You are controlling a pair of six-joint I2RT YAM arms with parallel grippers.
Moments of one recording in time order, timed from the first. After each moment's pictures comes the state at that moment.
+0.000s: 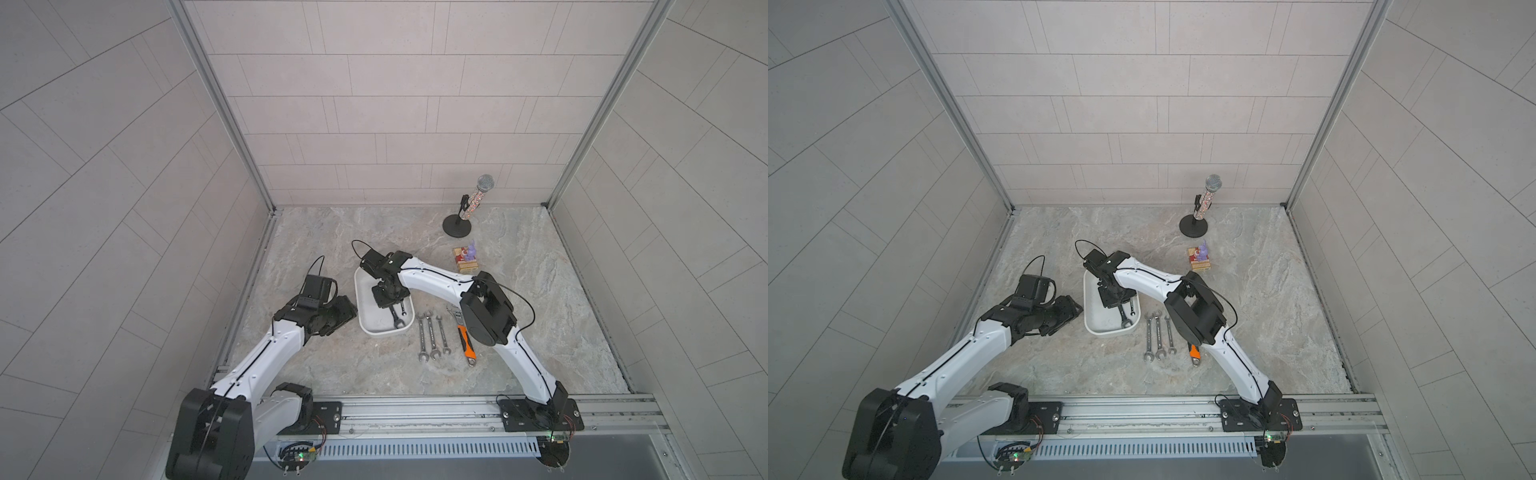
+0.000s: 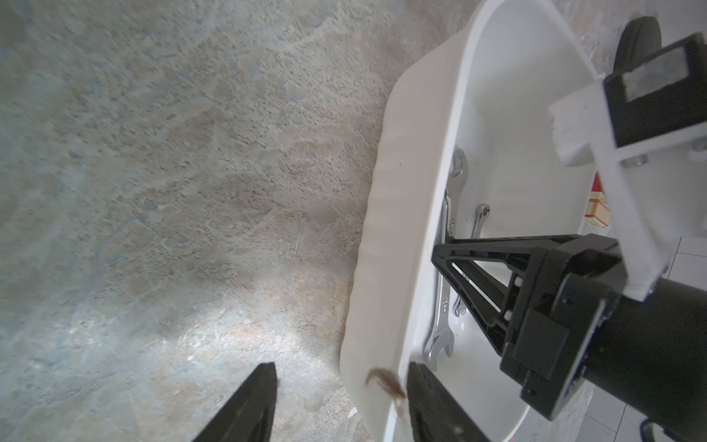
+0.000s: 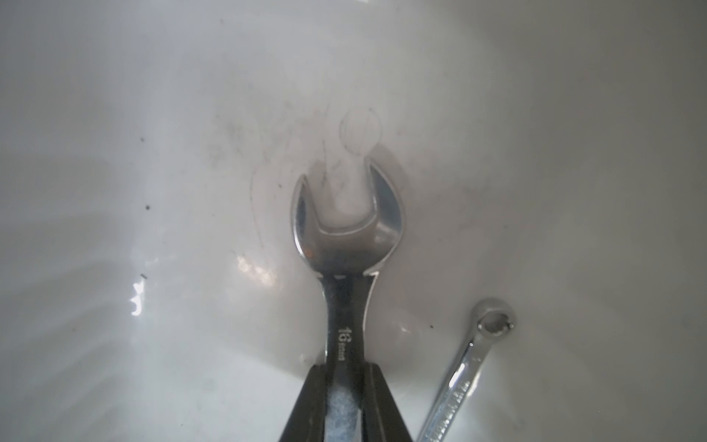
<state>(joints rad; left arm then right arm) -0.22 1.08 0.57 -0.50 0.26 -0.76 0.85 2.37 2.02 -1.03 0.03 0.49</state>
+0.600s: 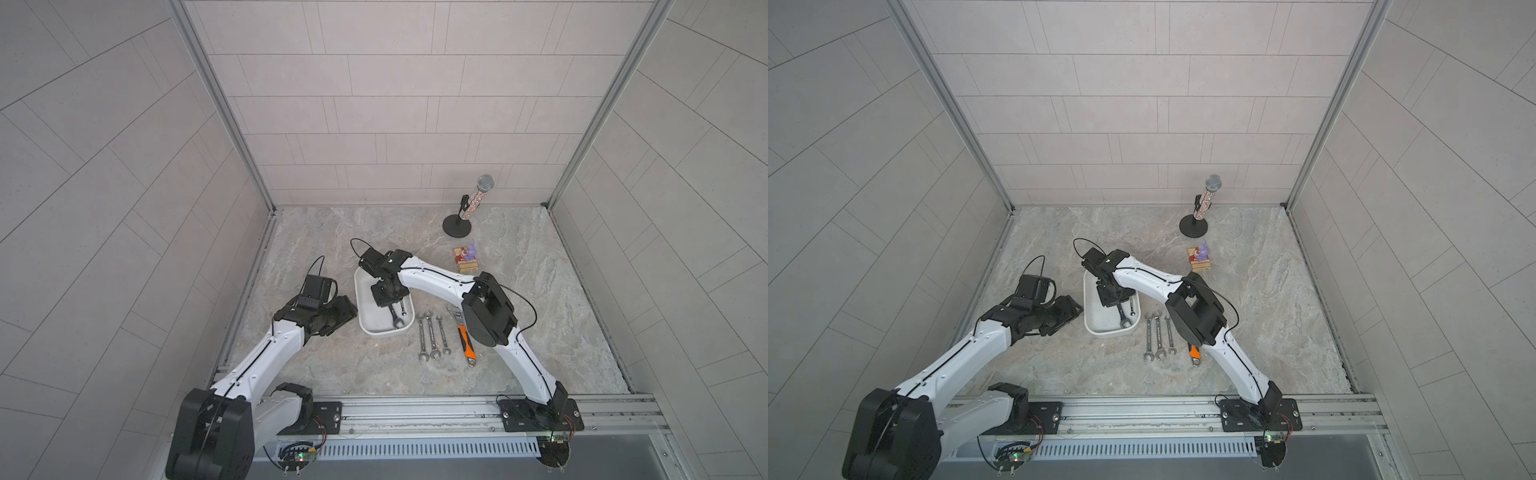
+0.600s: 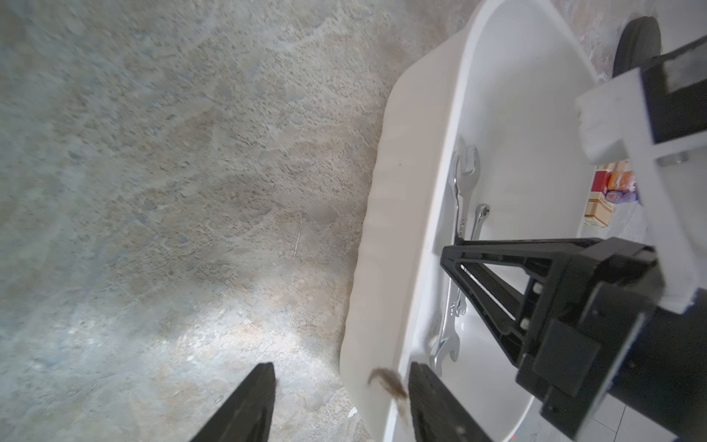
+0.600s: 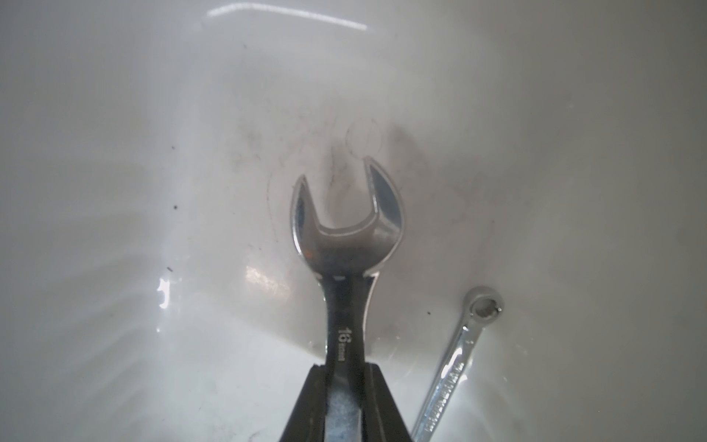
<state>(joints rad) -0.22 1.08 0.57 -0.50 0.26 -0.76 0.86 2.35 2.05 -1.05 0.05 0.50</state>
